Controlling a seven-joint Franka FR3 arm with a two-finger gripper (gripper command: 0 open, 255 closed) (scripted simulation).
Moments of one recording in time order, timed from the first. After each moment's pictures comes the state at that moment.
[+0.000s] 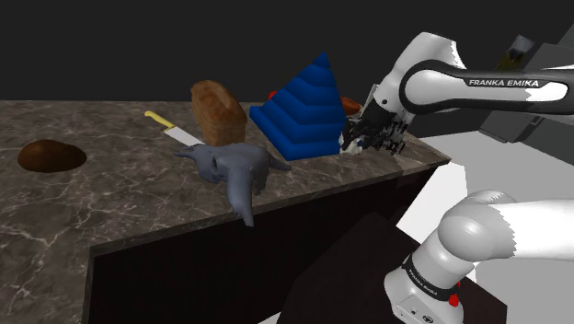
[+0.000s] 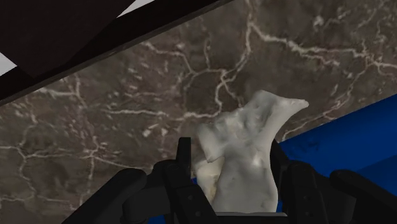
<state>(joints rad) -0.18 -0.86 0.11 -2.75 0.13 2.12 0.52</state>
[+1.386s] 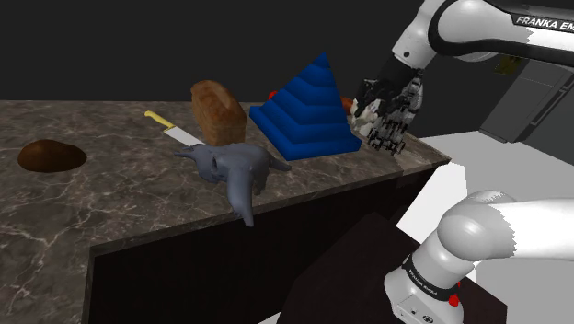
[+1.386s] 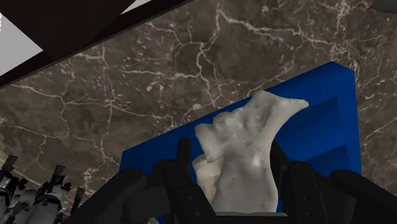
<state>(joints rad) -0.19 -0.85 0.09 -2.46 0.11 1.85 0.53</state>
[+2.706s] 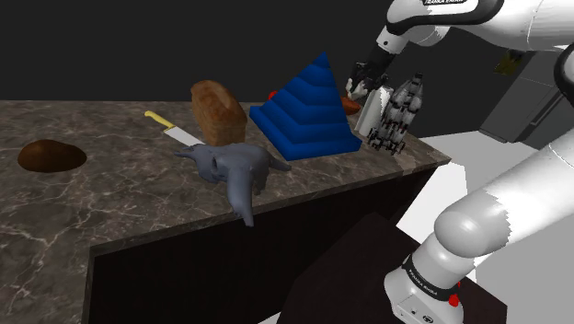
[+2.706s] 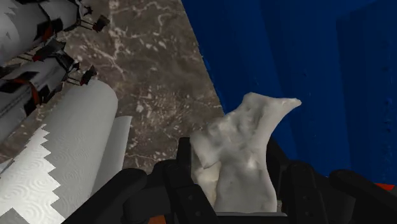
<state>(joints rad) -0.27 -0.23 -0.17 -1.97 0.07 1.95 0.21</state>
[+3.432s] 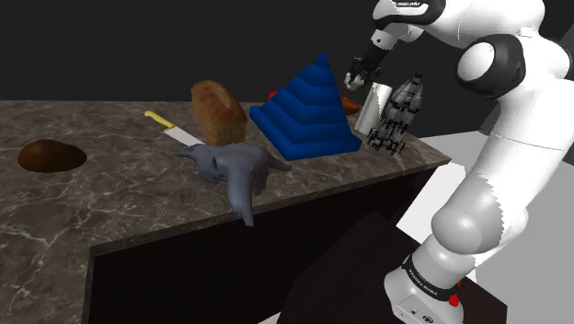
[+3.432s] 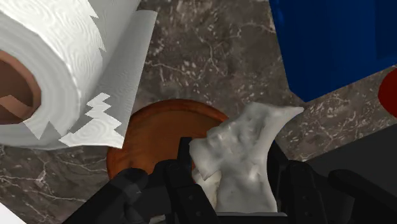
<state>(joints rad) -0.35 0.20 -0.26 -1.47 0.20 1.85 0.04</state>
